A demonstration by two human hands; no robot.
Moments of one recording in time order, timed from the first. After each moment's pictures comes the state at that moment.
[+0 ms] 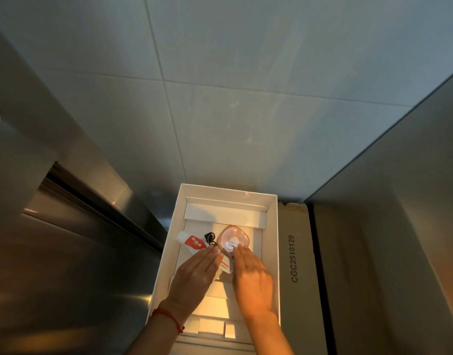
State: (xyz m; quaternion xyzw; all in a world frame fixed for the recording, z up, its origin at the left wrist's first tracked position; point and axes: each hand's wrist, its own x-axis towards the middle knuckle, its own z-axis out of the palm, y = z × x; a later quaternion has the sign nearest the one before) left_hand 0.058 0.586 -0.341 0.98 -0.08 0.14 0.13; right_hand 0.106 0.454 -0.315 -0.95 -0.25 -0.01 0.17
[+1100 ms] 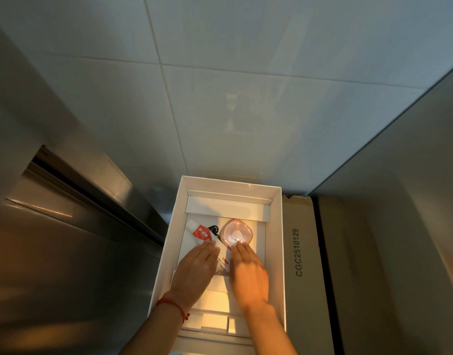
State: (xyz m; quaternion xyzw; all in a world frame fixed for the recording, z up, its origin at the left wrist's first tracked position) left_hand 0.060 0.591 -0.370 0.99 -0.03 0.06 0.13; right_hand 0.109 0.461 -0.355 -0.94 -0.24 0.21 0.12
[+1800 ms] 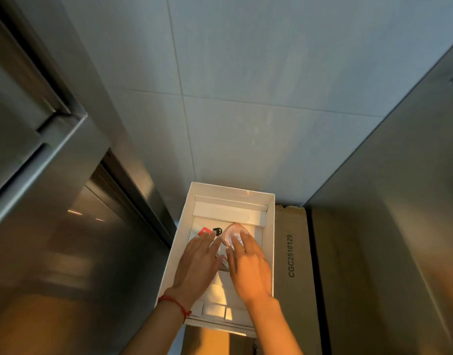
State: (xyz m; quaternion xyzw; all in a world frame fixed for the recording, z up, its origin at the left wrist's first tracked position) left_hand 0.049 0.571 -0.290 0.99 0.06 0.08 0.13; right_hand 0.101 0.452 -0.286 -0.94 -0.26 0.13 0.16
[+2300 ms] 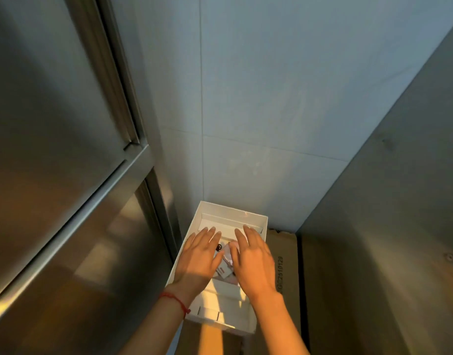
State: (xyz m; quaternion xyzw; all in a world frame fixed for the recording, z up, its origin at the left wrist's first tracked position) left_hand 0.032 0.557 -0.201 0.98 0.15 0.04 0.12; right_hand 0.094 0.436 -0.185 -0.94 -0.30 0.06 0.15
